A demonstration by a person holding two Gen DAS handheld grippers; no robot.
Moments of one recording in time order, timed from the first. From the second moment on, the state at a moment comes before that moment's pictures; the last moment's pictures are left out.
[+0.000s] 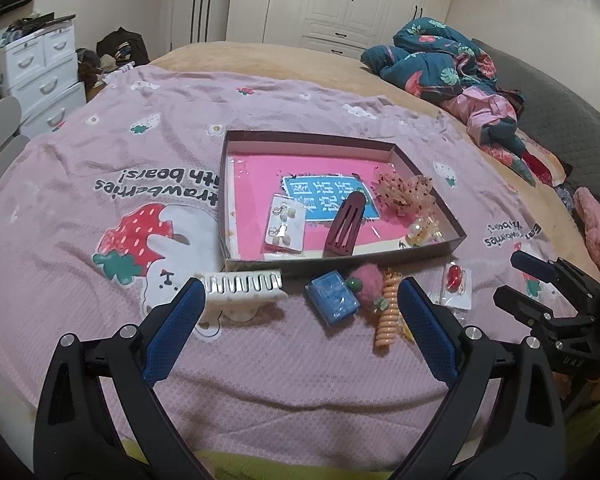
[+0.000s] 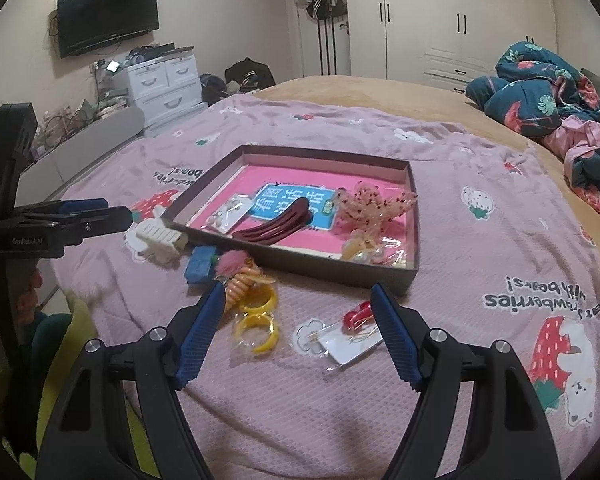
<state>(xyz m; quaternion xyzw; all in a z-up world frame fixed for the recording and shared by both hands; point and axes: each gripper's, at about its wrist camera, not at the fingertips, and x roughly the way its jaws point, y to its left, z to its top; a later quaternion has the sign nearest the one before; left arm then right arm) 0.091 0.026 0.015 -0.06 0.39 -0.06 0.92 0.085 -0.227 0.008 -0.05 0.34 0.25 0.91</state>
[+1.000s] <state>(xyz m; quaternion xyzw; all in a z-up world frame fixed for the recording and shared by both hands) 0.074 0.018 -0.022 -0.05 0.43 -0.07 0.90 0.074 -0.200 -0.037 -0.08 0.38 0.27 0.88</state>
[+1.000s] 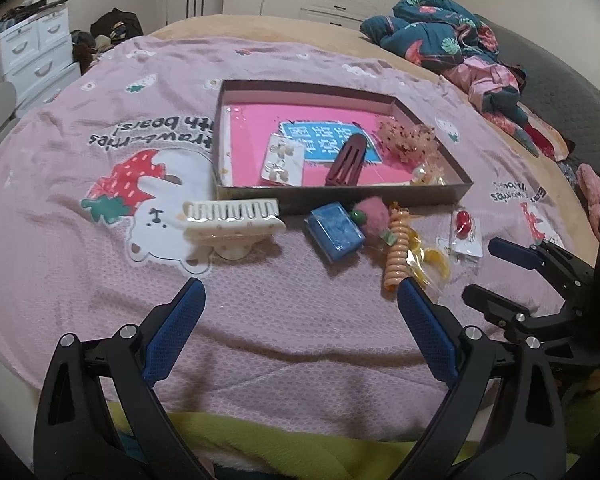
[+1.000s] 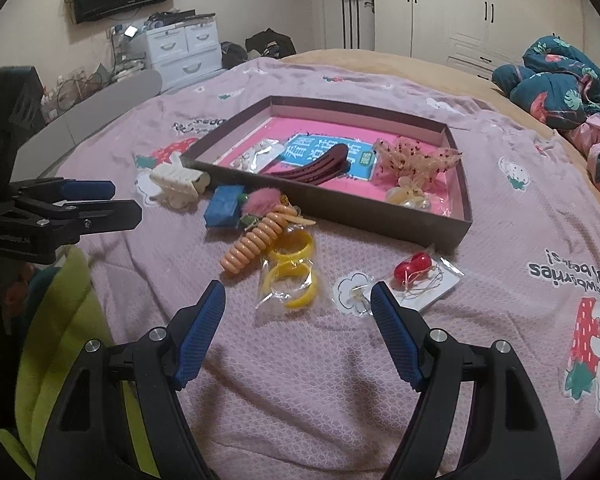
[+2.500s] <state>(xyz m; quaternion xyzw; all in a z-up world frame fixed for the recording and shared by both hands) 0.145 -0.013 -0.064 -0.08 0.48 -0.09 0.87 0.117 -0.206 -0.070 -0.10 0.37 0.26 0.88</state>
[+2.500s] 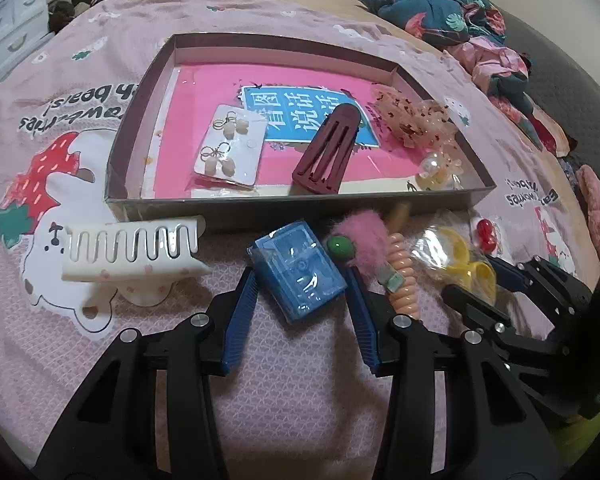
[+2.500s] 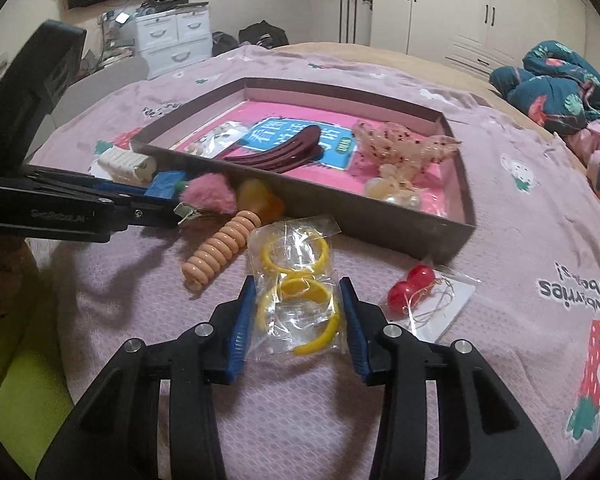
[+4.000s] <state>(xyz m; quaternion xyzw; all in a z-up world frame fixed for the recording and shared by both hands) 0.110 0.032 0.000 -0.11 0.39 -0.08 0.91 0.113 -0.184 -0.019 -0.08 0.33 0.29 0.89</state>
